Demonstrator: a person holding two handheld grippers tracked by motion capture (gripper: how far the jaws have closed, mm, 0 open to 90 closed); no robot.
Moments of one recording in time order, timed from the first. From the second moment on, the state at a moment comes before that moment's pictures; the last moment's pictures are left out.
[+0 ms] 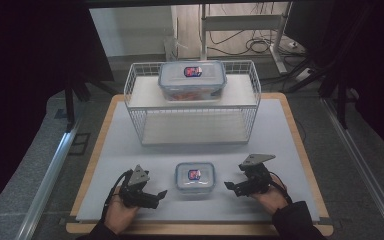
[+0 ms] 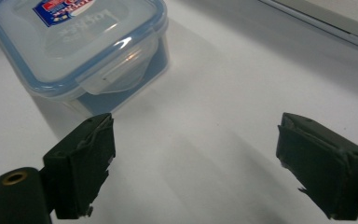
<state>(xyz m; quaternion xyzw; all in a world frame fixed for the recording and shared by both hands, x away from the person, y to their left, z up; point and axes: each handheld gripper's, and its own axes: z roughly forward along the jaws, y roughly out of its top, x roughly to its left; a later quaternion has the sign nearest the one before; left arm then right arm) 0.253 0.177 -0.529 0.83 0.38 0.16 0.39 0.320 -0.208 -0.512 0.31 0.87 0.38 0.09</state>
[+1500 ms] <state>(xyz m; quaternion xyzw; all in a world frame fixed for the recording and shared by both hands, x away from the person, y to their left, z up) 0.296 0.137 -0.516 0.83 0.37 0.01 0.42 0.325 -0.160 -0.502 0.28 0.88 0.38 0.00</state>
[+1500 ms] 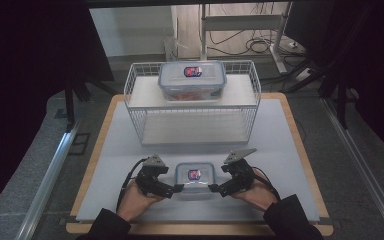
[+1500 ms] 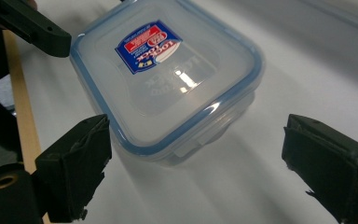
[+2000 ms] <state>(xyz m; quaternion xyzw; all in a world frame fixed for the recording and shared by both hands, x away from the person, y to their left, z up) 0.300 0.126 -0.520 0.84 0.36 -0.04 0.42 0.333 -0.151 -0.510 0.31 0.87 0.38 -0.08</state>
